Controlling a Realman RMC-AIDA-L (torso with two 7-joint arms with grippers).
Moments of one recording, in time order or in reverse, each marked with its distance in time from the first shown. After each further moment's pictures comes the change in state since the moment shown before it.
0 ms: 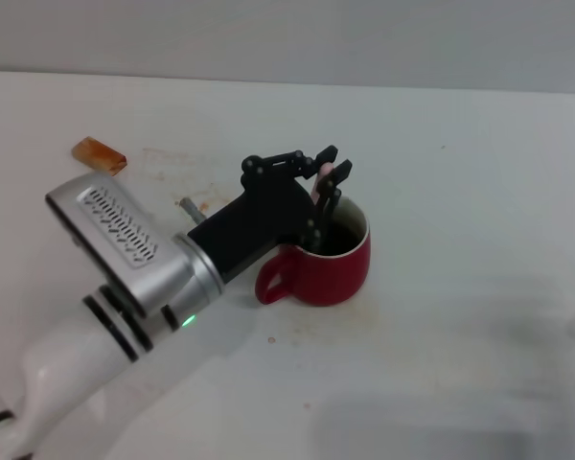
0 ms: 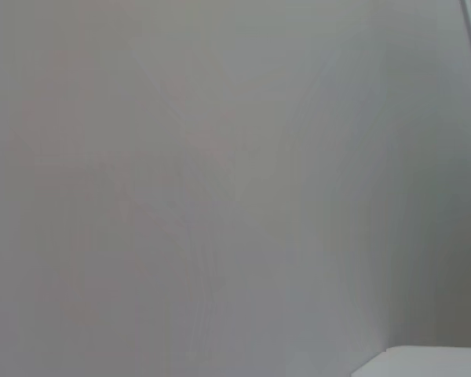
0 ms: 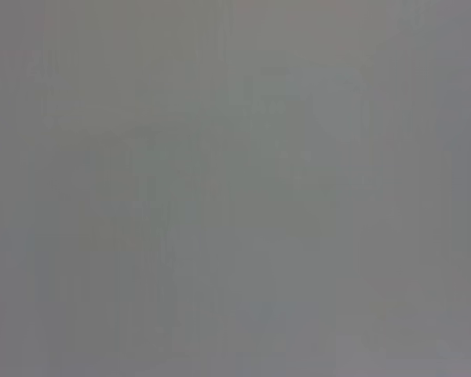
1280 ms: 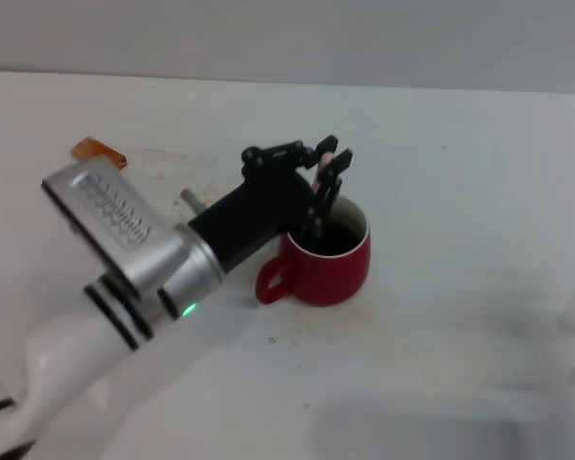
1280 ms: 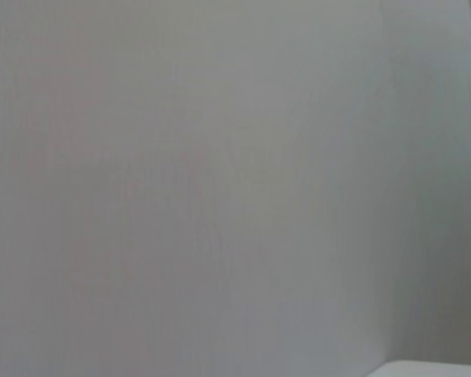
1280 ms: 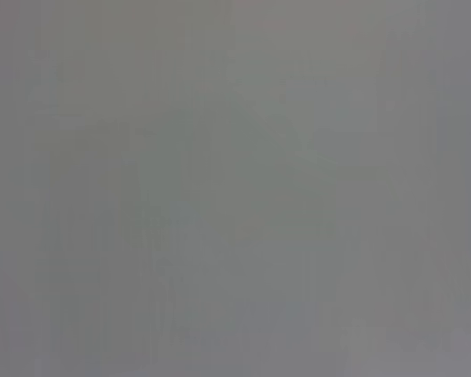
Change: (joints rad) left arm -0.020 -0.001 -0.009 0.021 -0.002 0.018 -0.058; right arm 0.024 0.000 0.003 -0.005 0.001 0.035 0.001
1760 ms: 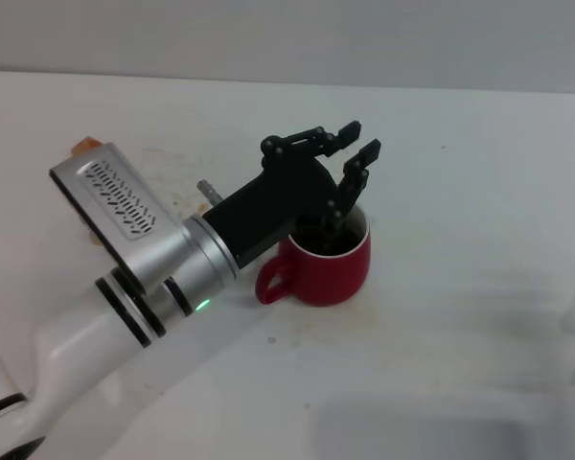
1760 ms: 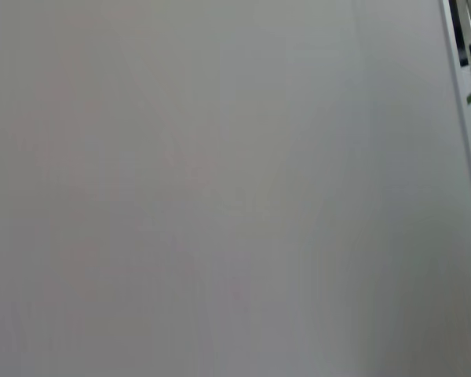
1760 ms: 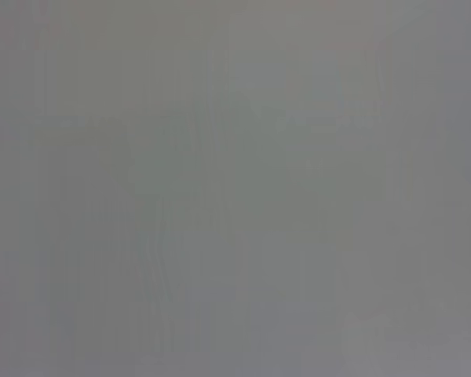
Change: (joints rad) left arm -0.017 -0.001 0.011 -0.027 0.003 0.023 -0.046; right arm -0.001 -0.002 0.001 -0.002 0.001 0.000 0.006
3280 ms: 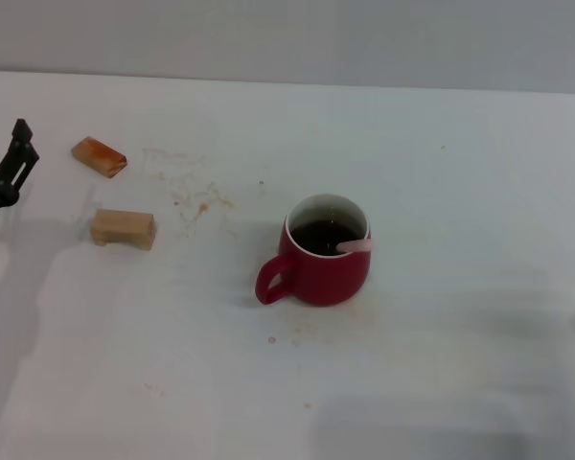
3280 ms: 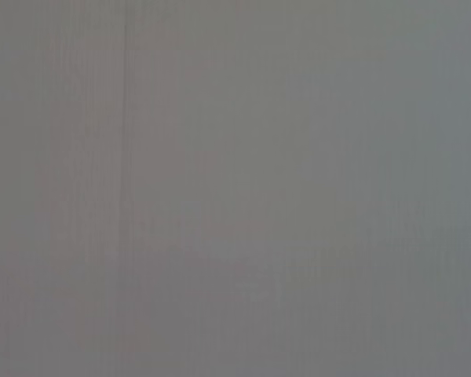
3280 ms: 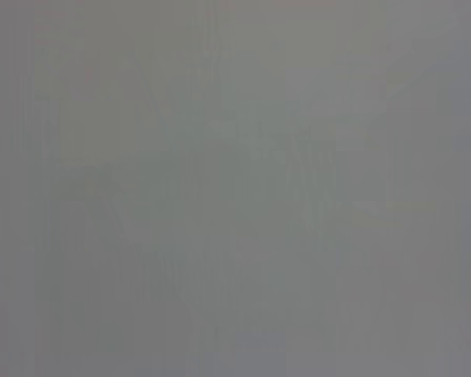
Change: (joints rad) left arm 0.242 -0.004 -0.611 0.228 -0.006 0.132 0.012; right arm -0.012 -0.001 -0.014 -0.017 -0.007 -0.092 -0.007
